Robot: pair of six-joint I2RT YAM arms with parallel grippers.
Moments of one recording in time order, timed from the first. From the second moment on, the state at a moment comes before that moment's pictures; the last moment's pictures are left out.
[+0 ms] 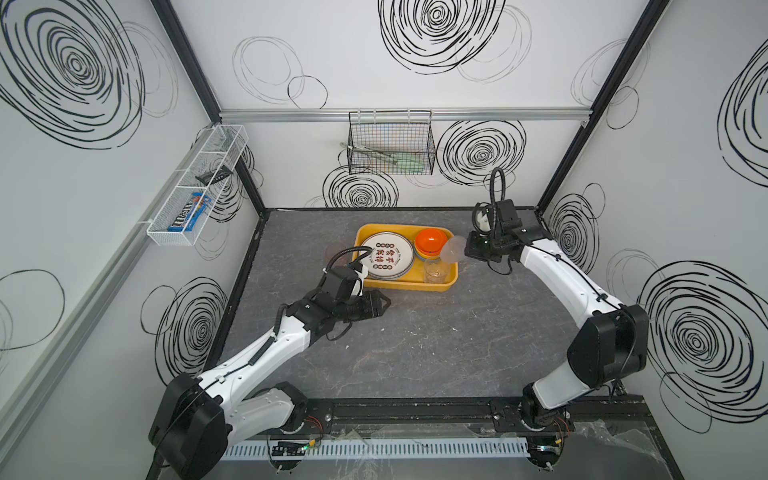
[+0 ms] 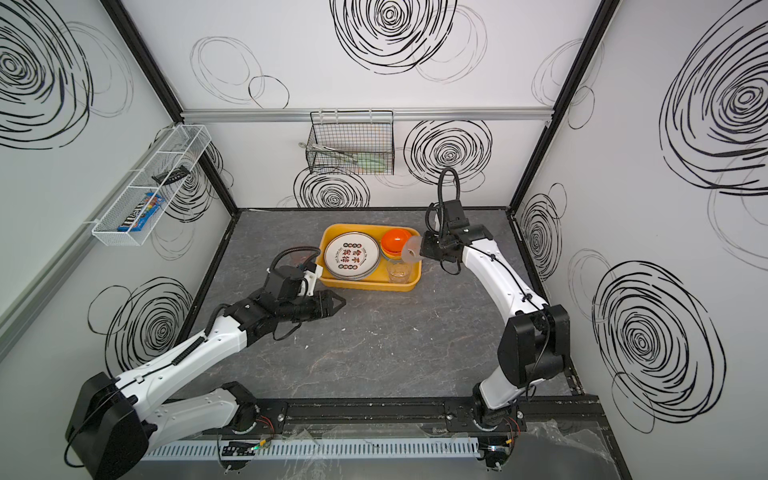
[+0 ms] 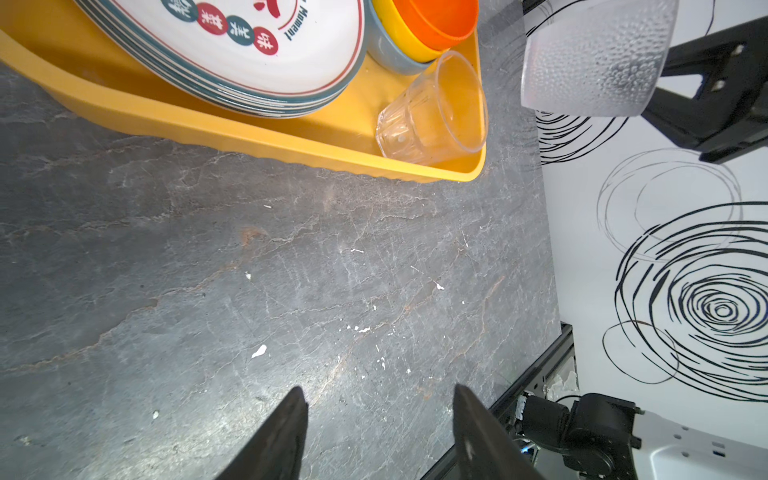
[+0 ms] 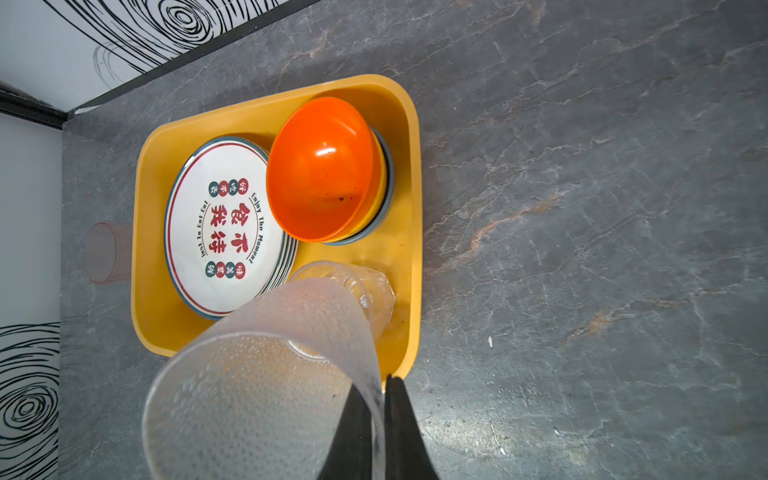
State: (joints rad) left arm -0.54 1.12 0.74 -0.35 0.32 -0.73; right arm 0.31 1.59 1.43 -0.78 -0.13 0.45
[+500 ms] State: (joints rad) left arm -0.53 1.12 0.72 -0.35 0.33 -0.73; right arm 0.39 1.71 1.47 -0.81 -0.10 0.44
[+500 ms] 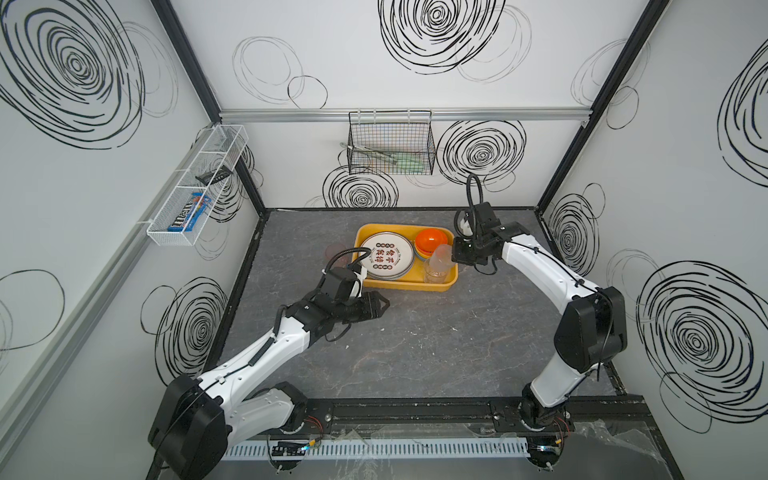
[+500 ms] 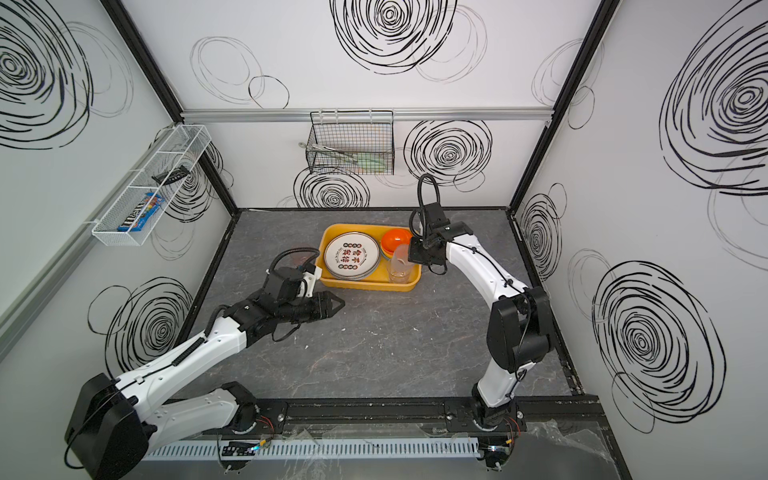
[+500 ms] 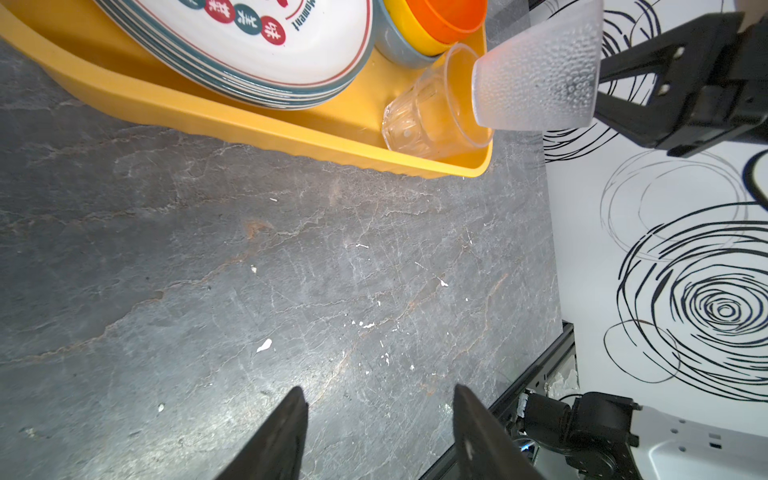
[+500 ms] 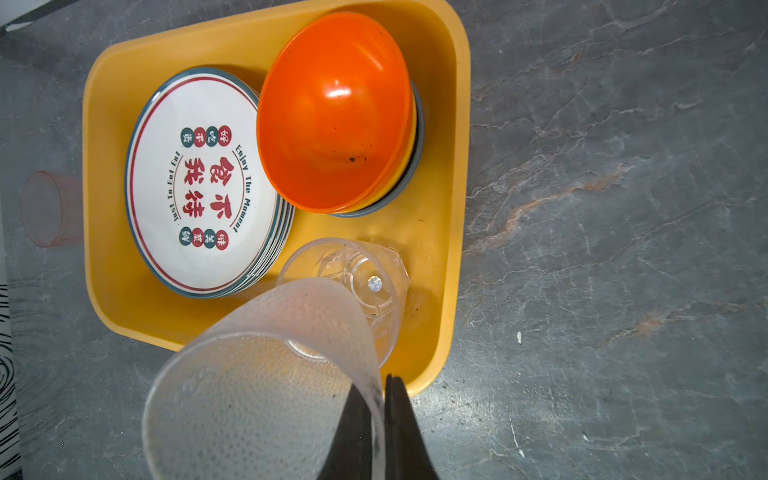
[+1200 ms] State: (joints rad) left arm -0.51 1.12 0.70 -0.35 0.34 -0.73; right arm 0.43 1.83 1.48 -0.81 -0.04 0.44
